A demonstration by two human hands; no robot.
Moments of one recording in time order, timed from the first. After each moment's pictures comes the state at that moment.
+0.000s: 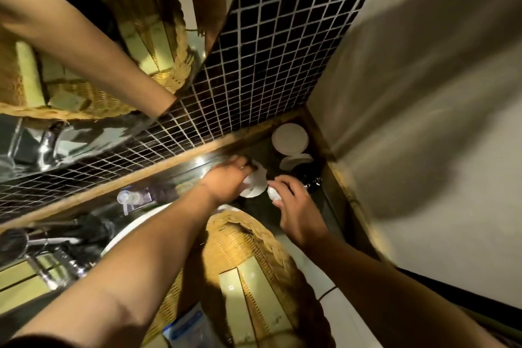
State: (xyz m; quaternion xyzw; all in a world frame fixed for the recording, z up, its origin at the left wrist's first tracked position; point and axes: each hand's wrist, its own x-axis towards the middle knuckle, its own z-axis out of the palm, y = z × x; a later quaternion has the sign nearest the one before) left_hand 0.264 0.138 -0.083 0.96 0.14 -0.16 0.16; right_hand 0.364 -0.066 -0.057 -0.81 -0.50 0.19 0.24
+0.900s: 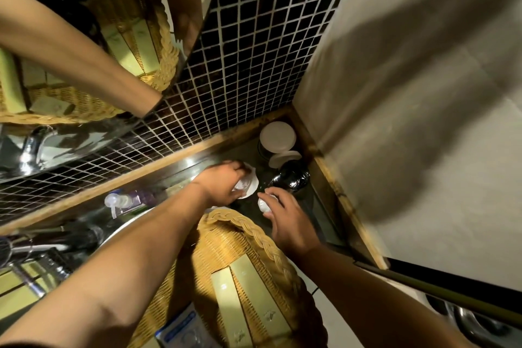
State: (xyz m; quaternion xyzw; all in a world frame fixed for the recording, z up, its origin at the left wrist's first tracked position) left_hand 0.269 0.134 -0.077 0.96 0.09 -0.19 0.16; right_hand 0.344 -0.092 -0.065 -0.81 -0.49 0.22 0.23
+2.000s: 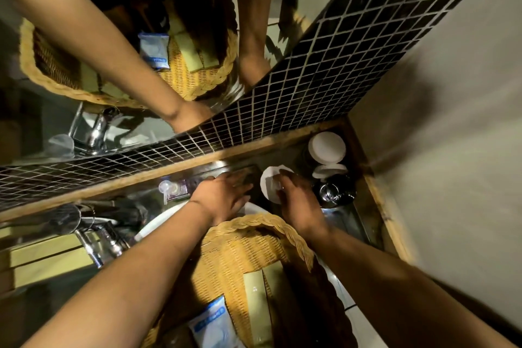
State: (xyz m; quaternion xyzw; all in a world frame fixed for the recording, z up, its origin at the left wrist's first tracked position) left_hand 0.171 0.152 -0.072 0.94 0.23 -0.20 0.16; right_hand 0.347 0.001 -0.085 -0.81 -0.49 0.27 0.18
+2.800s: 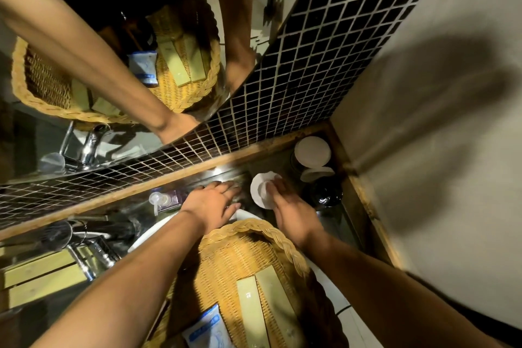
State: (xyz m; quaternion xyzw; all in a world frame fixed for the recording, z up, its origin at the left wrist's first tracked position) left_hand 0.174 0.150 -0.067 0.93 0.25 -0.23 0.14; right_hand 0.353 -0.022 -0.084 -0.78 -0.55 0.27 0.10
